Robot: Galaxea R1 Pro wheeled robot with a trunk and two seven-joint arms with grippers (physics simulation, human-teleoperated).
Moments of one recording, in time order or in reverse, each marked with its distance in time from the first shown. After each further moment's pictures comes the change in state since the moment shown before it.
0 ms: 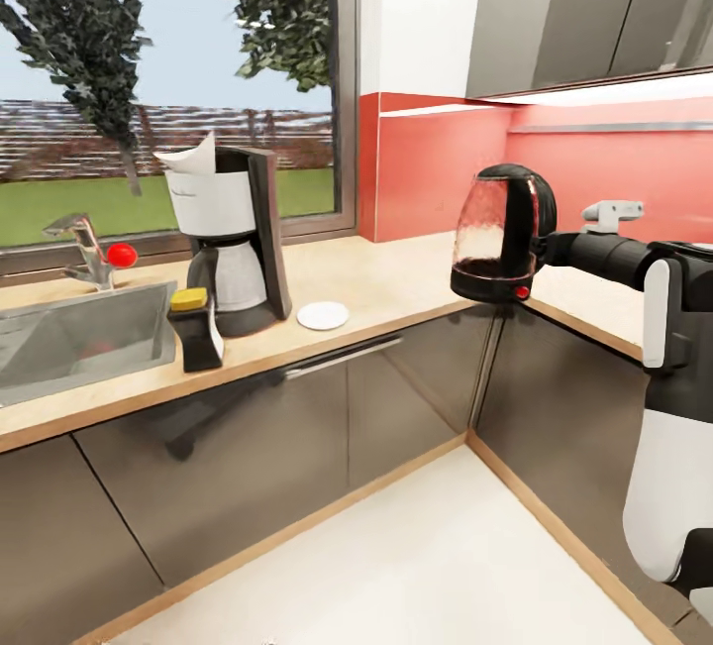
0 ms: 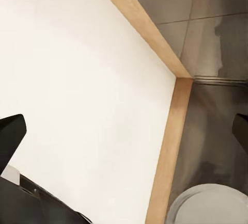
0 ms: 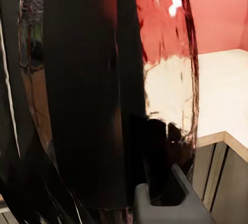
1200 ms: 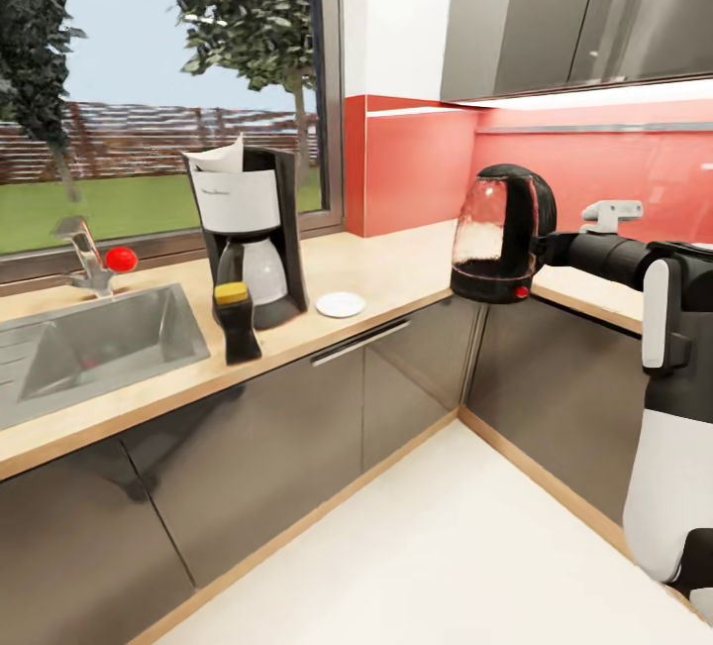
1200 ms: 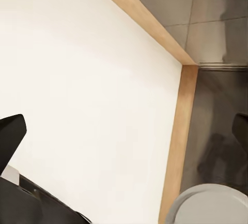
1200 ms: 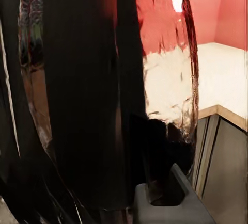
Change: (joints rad) left arm 0.000 0.000 0.000 0.000 0.000 0.000 -0.001; right arm 0.000 0.000 0.003 0.000 0.001 -0.002 0.000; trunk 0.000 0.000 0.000
